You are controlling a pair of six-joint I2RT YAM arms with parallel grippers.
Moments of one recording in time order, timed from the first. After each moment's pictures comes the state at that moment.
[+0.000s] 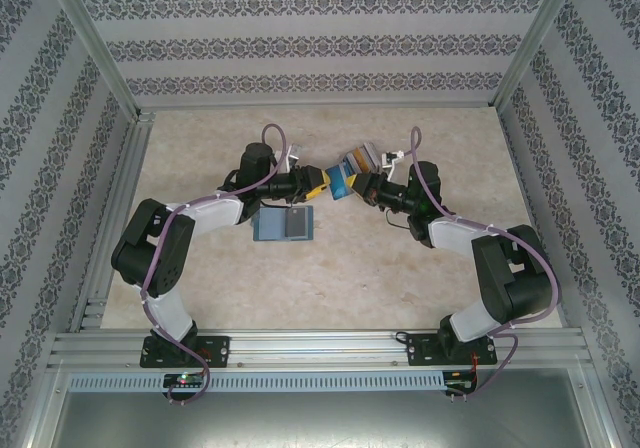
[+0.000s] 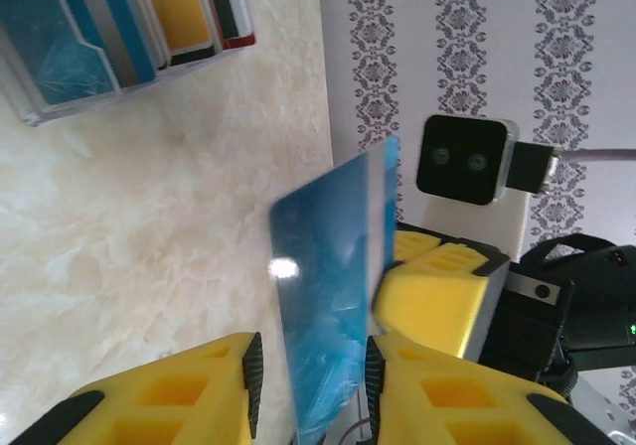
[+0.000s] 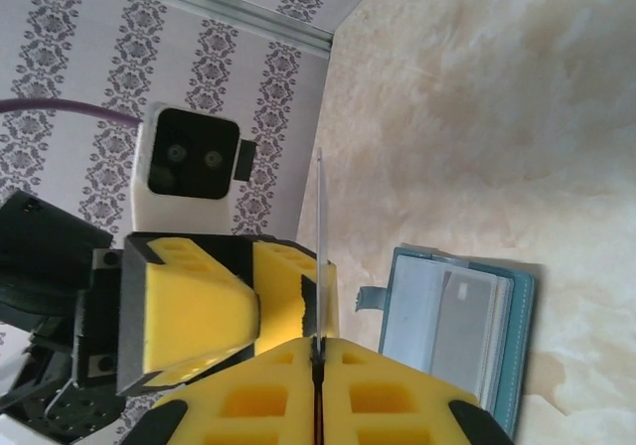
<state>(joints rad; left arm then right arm) -0.41 1.77 1.00 0.39 0.79 -1.10 0.27 1.53 0.64 0.66 -0.78 1.08</state>
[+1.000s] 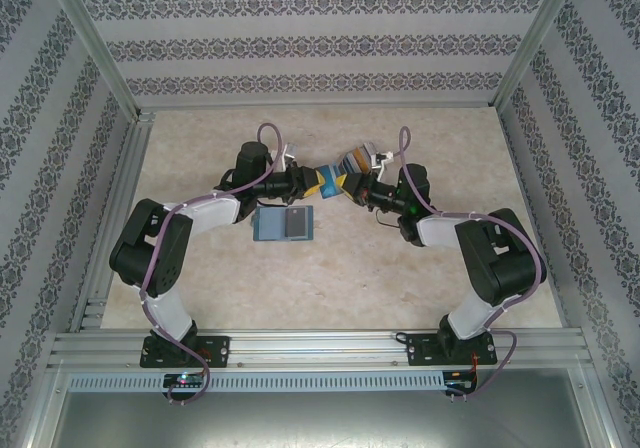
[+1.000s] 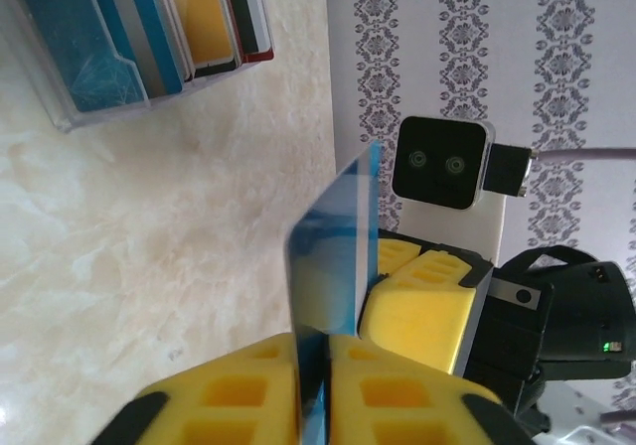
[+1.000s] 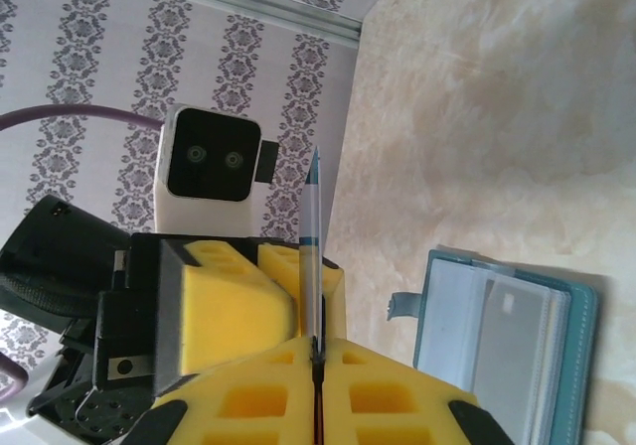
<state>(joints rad) -0.39 1.76 1.00 0.39 0.81 -1.11 0.32 1.66 0.66 0.84 -0.77 1.19</state>
